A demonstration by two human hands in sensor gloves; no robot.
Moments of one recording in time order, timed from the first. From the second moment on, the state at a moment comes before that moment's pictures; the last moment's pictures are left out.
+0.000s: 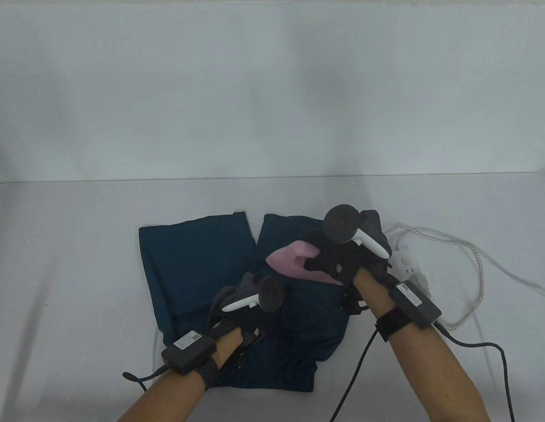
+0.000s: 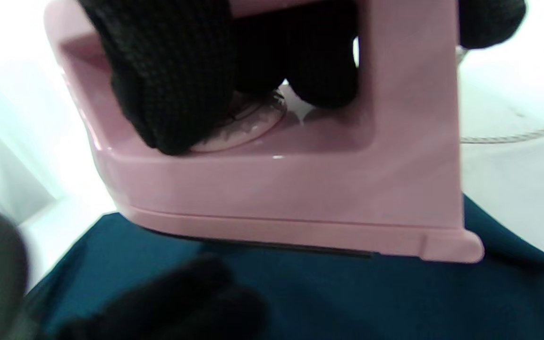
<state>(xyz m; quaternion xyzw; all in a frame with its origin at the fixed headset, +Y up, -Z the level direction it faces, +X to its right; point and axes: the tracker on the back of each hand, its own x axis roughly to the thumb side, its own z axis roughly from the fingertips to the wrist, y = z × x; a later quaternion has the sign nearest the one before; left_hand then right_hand) -0.065 -0.763 -0.398 -0.27 -0.22 0.06 0.94 0.109 -0.609 -0.444 0.11 0.10 0.97 0.21</state>
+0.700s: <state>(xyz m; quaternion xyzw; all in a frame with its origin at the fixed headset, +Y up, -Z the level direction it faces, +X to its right) 0.059 -0.782 -0.421 -0.31 -0.27 0.03 0.91 0.100 -0.596 -0.489 0.11 0.07 0.99 0.10</state>
